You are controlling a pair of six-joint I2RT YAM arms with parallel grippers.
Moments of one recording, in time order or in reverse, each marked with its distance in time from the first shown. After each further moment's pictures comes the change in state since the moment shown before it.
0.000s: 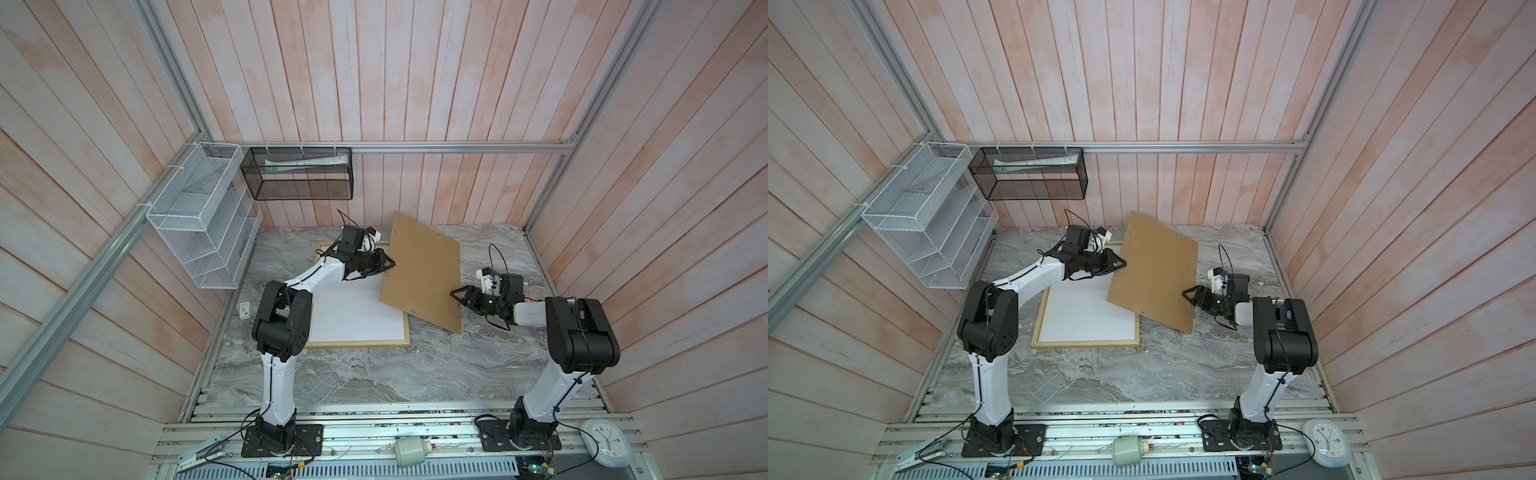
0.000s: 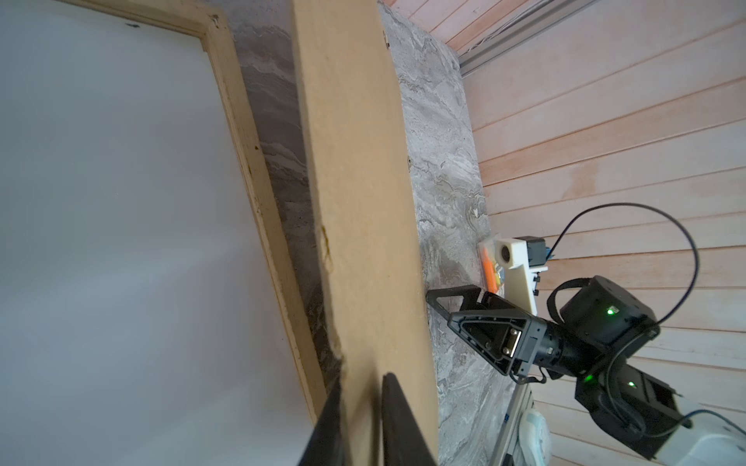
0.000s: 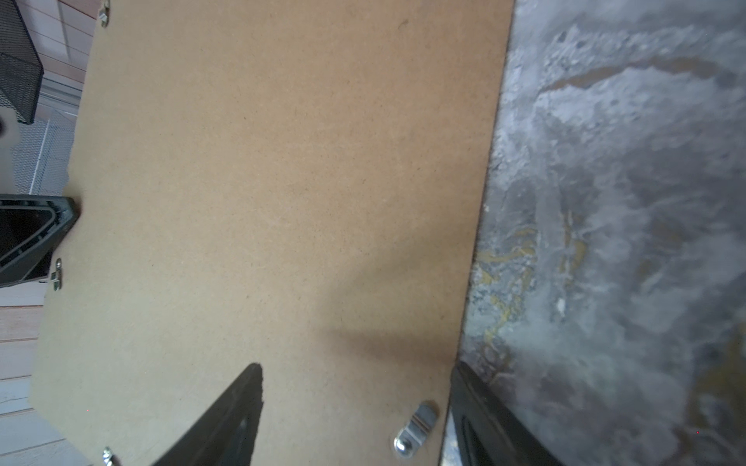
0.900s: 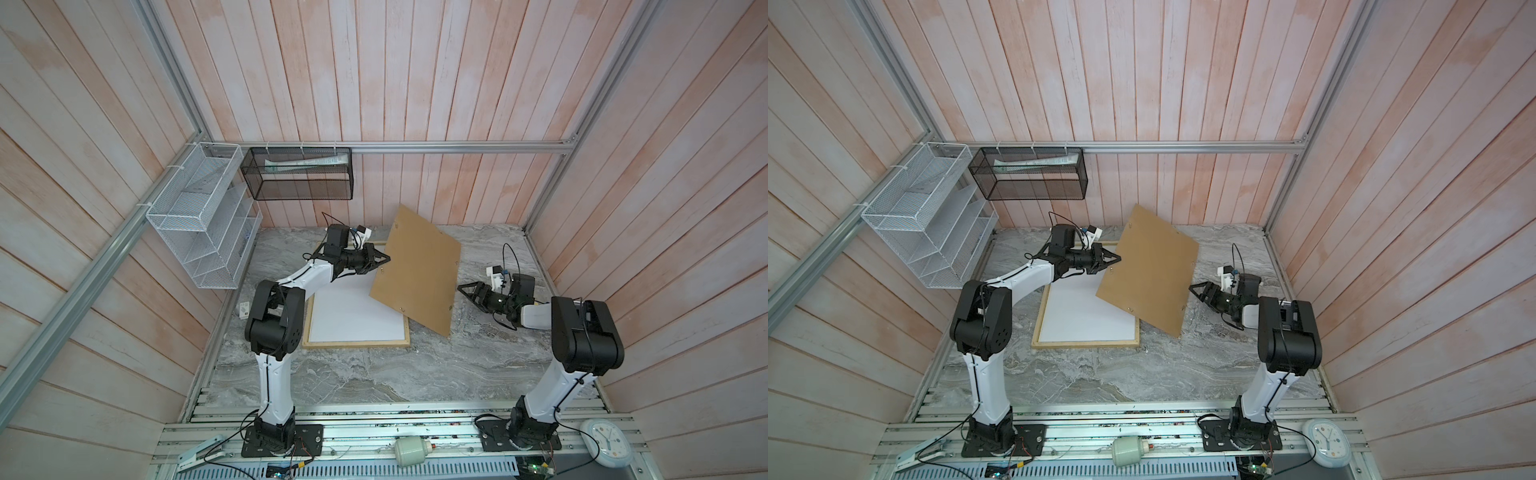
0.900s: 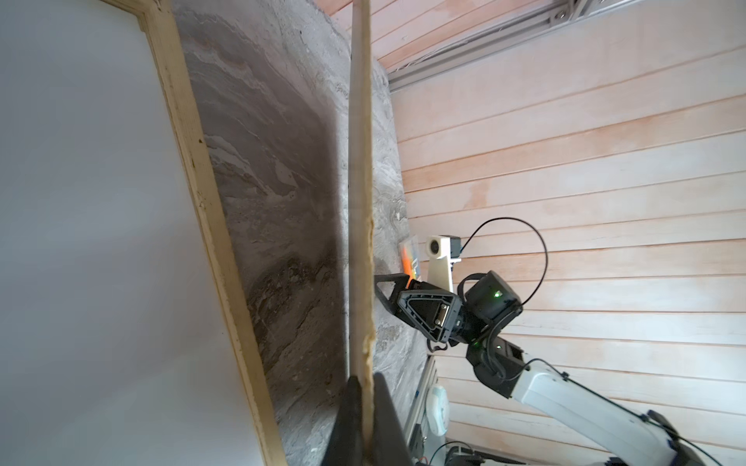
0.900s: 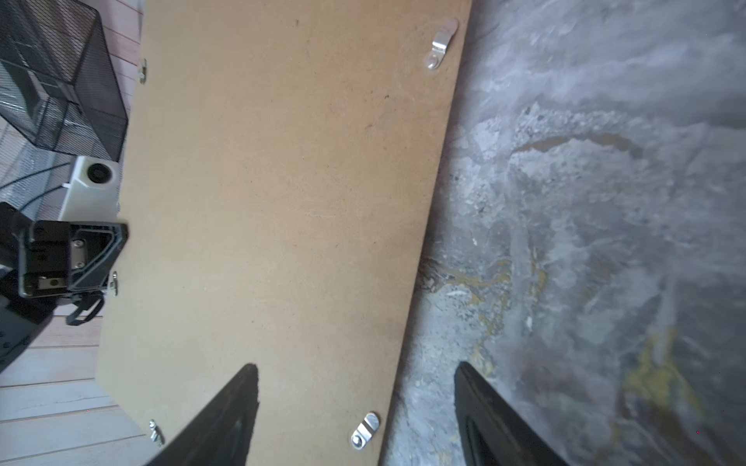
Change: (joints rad) left arm 0.102 -0.021 -0.117 0.279 0.284 -0.250; right arm -0.086 0.005 -0.032 0.172 -0.130 0.116
